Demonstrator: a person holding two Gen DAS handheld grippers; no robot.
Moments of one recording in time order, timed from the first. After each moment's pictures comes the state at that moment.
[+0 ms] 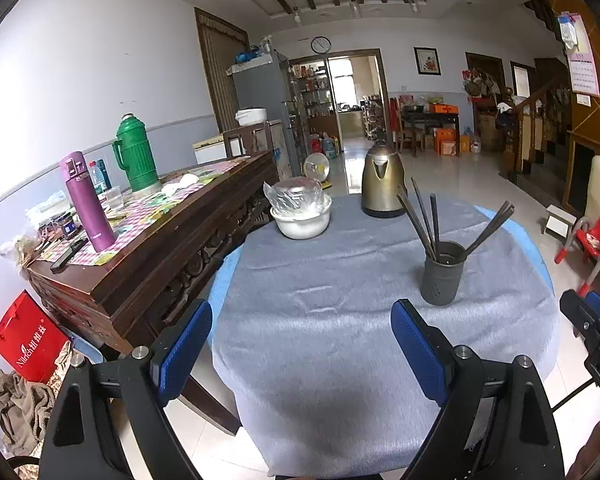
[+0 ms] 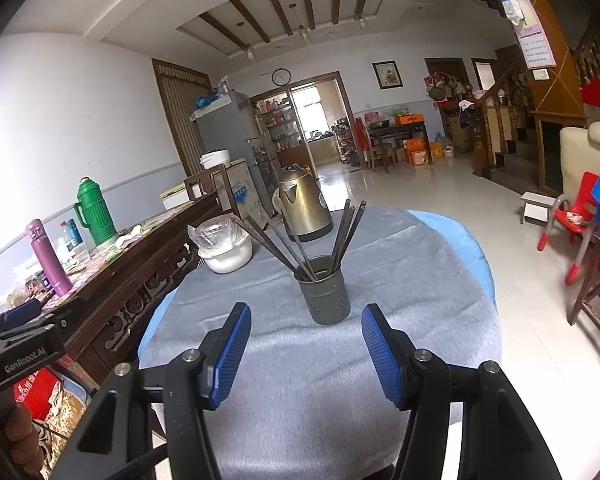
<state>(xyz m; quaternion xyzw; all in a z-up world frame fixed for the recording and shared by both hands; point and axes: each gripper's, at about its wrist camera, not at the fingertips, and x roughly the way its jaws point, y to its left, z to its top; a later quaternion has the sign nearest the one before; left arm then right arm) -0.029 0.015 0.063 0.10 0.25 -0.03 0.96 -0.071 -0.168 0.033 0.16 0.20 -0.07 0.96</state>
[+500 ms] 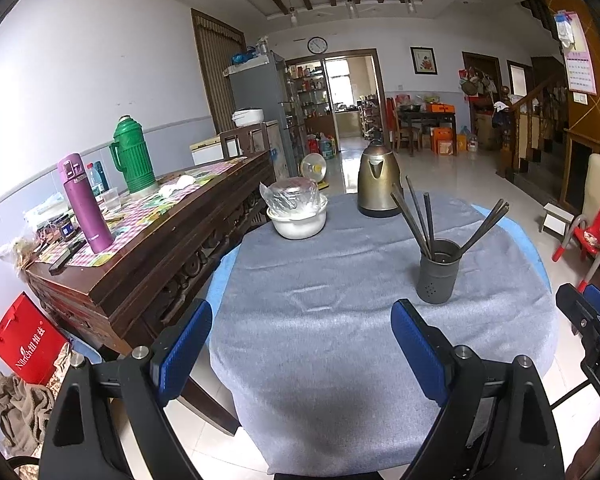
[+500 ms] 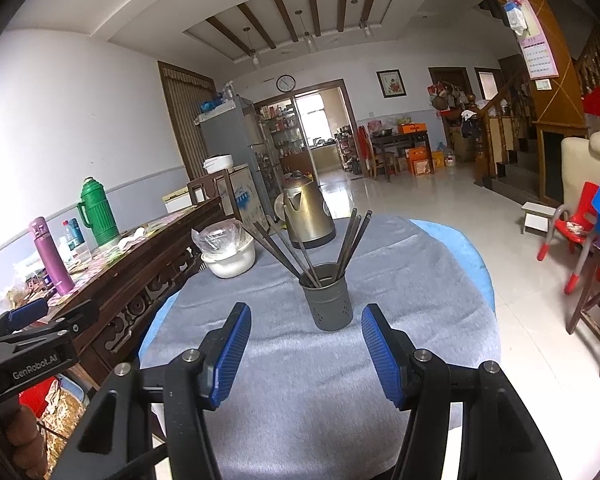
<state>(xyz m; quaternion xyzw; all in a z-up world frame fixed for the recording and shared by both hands) -0.034 0.011 0.065 0.10 0.25 -0.03 0.96 -0.076 -0.162 0.037 0.15 0.18 -0.07 0.97</state>
